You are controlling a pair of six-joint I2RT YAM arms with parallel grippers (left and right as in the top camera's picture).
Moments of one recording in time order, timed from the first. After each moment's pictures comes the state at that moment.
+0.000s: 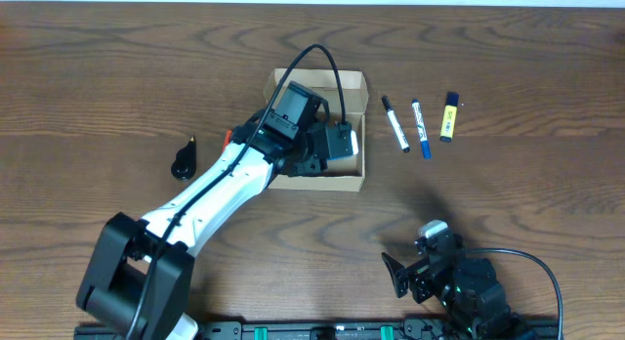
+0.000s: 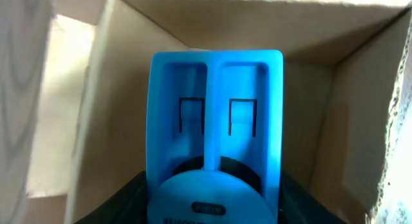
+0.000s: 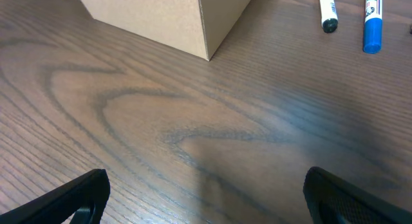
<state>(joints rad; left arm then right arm) -0.57 1.72 1.18 -0.48 0.17 0.89 0.51 0.01 0.18 -0.78 -0.04 0.13</state>
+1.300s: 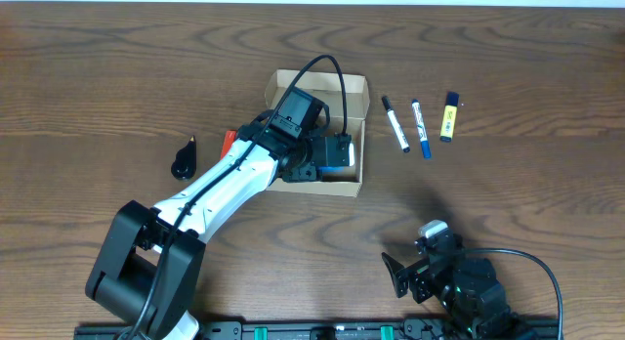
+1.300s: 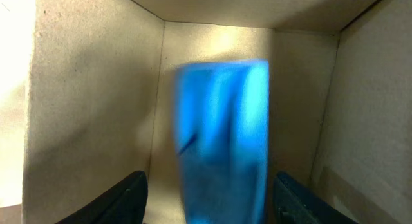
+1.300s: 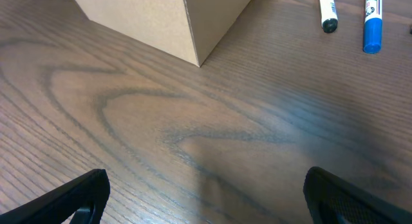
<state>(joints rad) -0.57 1.76 1.18 -0.53 0.15 0.98 0.51 0.01 0.18 -0.78 -0.04 0.13</state>
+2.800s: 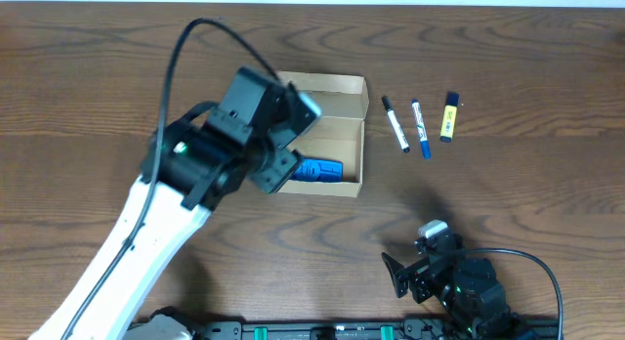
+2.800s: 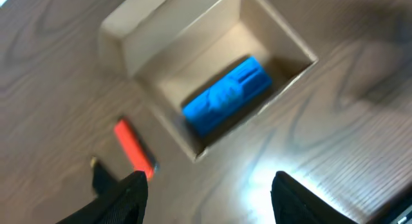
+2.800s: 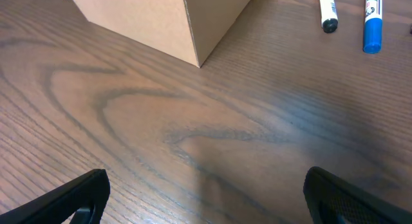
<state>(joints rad) -0.57 1.37 1.53 -1.21 -0.01 0.20 0.51 0.01 0.18 -0.78 -0.04 0.13</state>
